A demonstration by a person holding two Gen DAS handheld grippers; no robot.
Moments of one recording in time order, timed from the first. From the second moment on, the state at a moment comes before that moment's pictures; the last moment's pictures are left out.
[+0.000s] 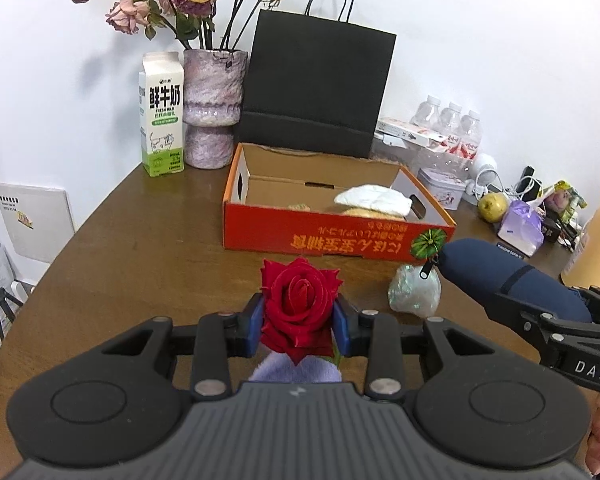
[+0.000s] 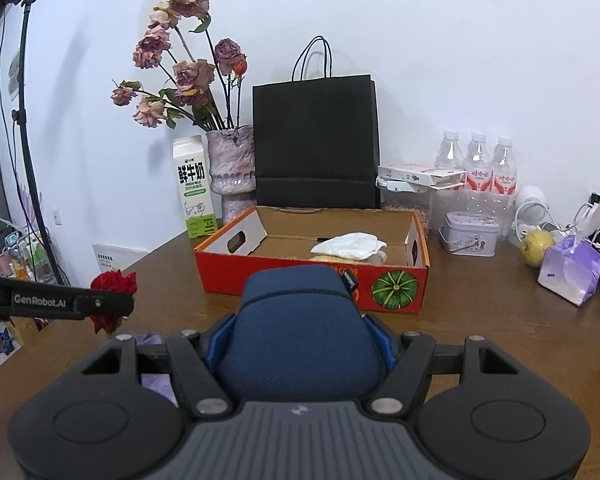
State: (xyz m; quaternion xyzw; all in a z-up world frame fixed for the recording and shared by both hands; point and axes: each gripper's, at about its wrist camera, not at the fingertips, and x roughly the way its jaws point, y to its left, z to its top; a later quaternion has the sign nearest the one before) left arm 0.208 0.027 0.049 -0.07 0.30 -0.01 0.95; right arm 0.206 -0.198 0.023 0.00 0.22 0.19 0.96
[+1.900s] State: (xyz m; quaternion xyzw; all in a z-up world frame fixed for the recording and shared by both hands) left arm 0.475 0.016 0.049 -0.02 0.32 0.04 0.95; right arm 0.472 -0.169 -0.003 0.01 0.23 0.19 0.95
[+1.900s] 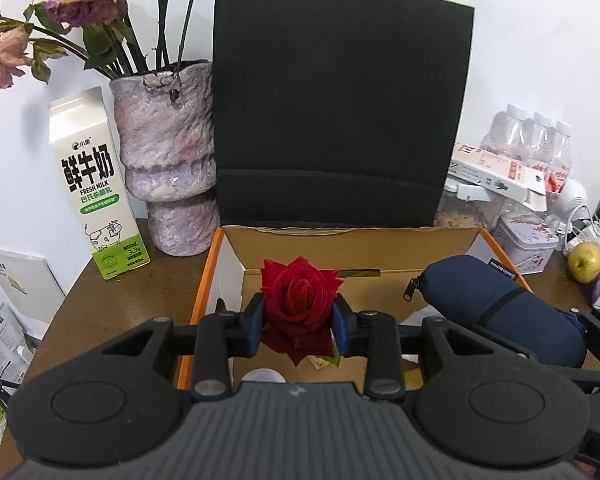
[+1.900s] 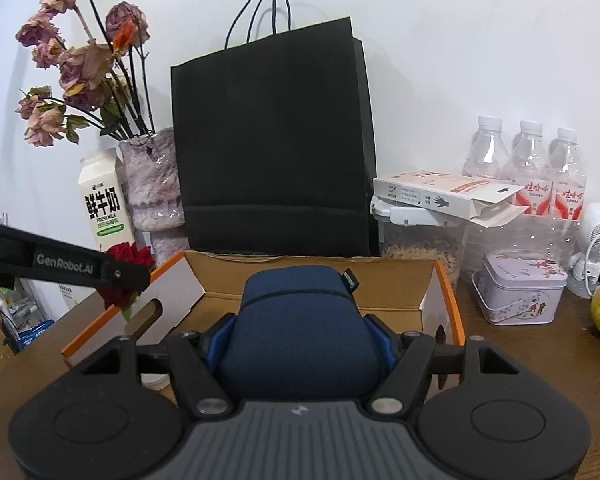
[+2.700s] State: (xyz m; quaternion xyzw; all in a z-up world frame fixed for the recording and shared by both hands) left arm 0.487 0.025 0.030 -0.02 0.30 0.06 0.95; right arm 0.486 -0.173 -0.012 0.02 0.25 0.18 0.95
